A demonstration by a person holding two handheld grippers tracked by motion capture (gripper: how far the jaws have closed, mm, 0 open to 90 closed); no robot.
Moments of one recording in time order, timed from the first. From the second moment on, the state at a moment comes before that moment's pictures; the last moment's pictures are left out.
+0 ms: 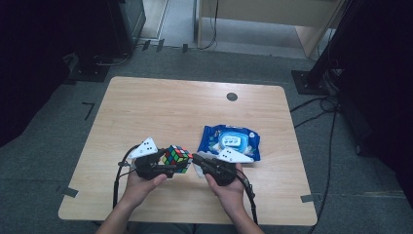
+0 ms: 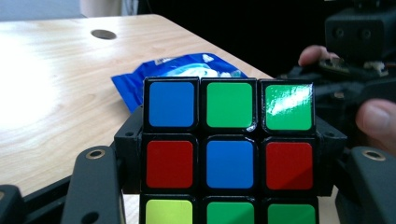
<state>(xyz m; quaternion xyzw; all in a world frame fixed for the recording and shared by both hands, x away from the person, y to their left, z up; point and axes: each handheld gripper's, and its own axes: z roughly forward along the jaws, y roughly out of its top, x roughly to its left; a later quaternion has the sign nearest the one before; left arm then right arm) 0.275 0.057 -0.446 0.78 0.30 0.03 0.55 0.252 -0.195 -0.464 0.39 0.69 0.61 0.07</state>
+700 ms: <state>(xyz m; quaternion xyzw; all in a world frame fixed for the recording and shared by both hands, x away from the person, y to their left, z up) 0.276 0.061 -0.447 0.76 0.31 0.02 0.58 0.256 -0.192 -0.471 0.39 0.69 0.61 0.04</state>
